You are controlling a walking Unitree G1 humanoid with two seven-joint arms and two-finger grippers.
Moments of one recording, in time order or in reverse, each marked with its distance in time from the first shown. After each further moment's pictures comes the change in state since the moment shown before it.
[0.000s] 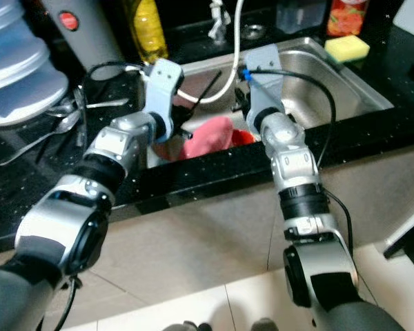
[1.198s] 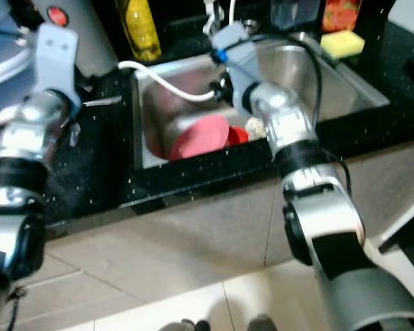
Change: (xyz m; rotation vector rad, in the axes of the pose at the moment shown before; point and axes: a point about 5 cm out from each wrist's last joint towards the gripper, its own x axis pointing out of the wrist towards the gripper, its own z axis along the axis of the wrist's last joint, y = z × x) left arm -0.132 0.162 -0.010 0.103 0.011 0.838; right arm 0.023 -0.008 0.052 -0.156 0.042 0.287
